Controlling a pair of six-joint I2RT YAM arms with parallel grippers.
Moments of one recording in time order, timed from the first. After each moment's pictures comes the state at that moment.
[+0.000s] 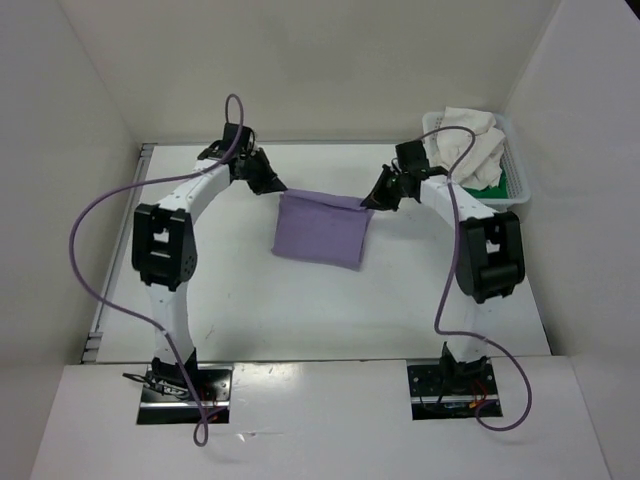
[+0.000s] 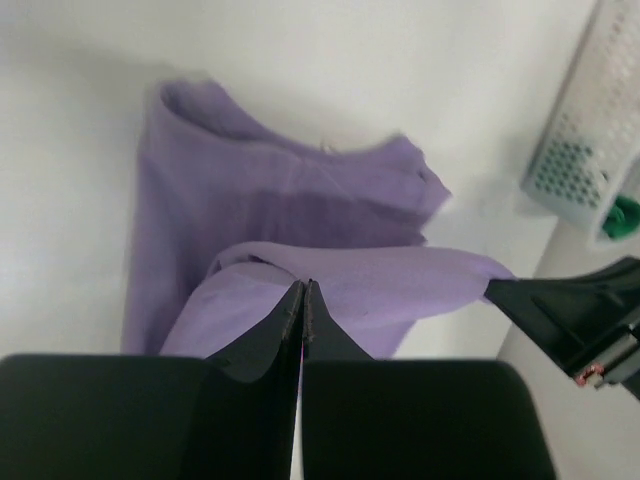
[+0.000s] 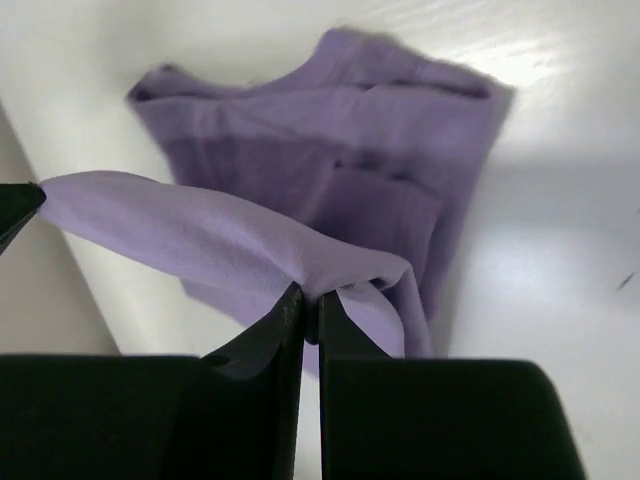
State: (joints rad) left arm -0.19 2.02 1.73 -0.56 0.39 -0.75; right arm 0.21 1.84 1.40 -0.45 -0.34 0.71
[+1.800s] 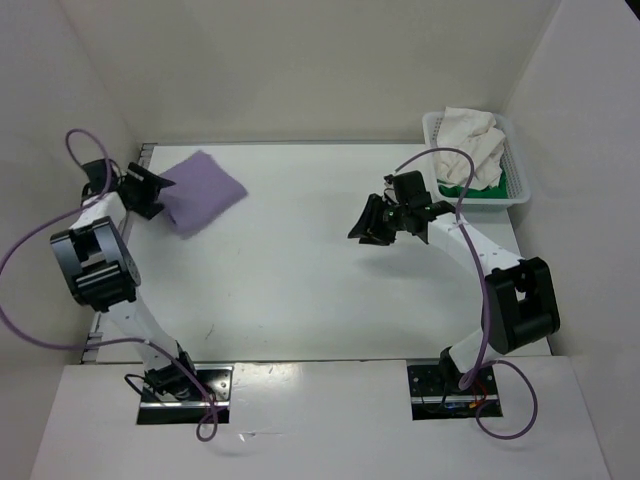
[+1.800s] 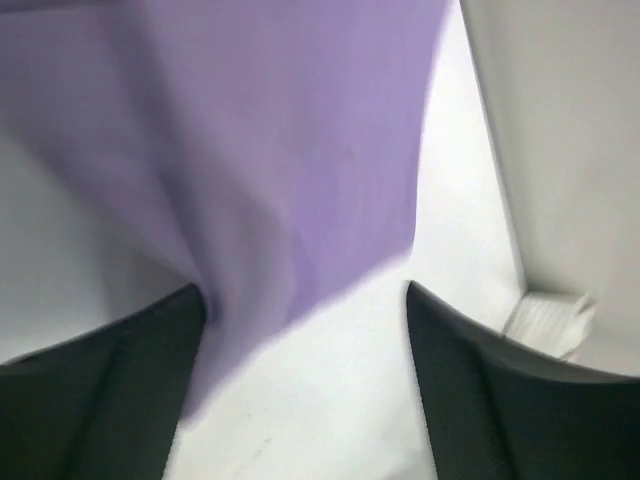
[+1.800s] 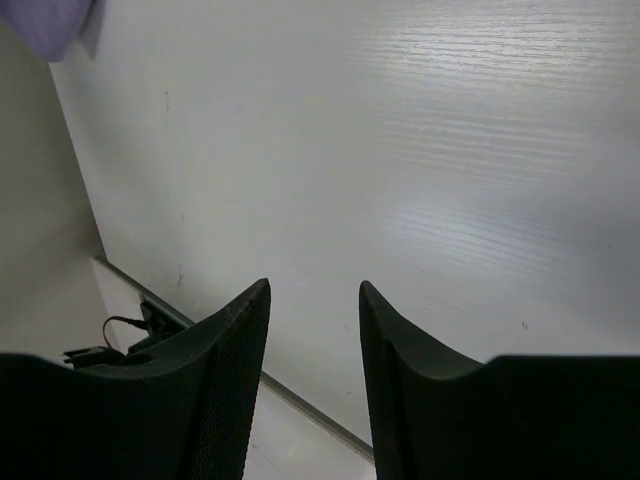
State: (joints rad) left arm 0.43 1.94 1.40 -0.23 0.48 -0.75; right arm 0.33 1.52 1.06 -0.39 -0.41 0.67
